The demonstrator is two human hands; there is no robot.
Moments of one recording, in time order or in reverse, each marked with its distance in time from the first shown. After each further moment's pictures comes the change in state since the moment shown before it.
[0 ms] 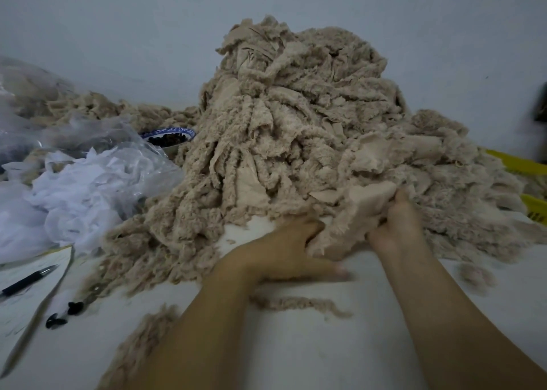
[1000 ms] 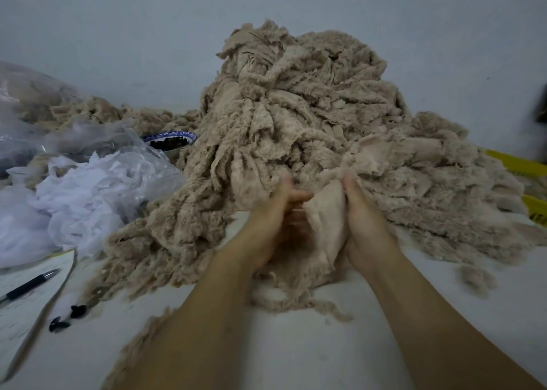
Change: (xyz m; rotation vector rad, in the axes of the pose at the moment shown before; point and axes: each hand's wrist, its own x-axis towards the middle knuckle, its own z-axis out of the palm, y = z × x) left_hand 0.009 0.002 -0.012 -1.067 0.379 -0.193; right_hand -0.030 0.027 0.015 -0.328 -0.436 -0.132
